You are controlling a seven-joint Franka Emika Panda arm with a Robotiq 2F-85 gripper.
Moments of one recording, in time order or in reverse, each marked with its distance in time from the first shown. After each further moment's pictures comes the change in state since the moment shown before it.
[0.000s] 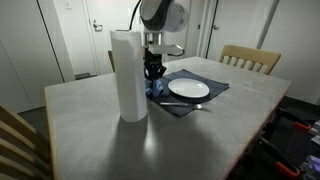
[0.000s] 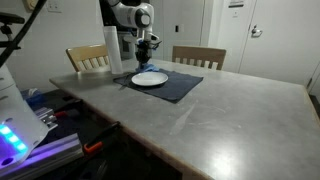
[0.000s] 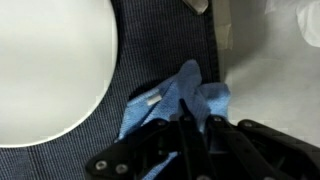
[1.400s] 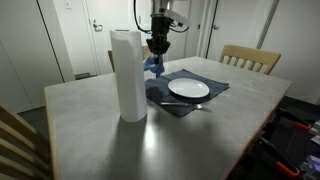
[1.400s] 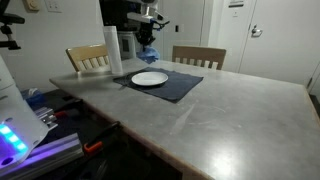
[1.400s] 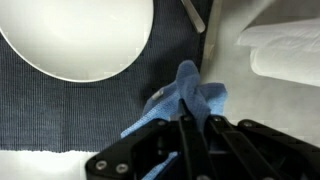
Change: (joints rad) arm -0.116 -0.194 0.057 -0.019 0.040 -0.191 -0.372
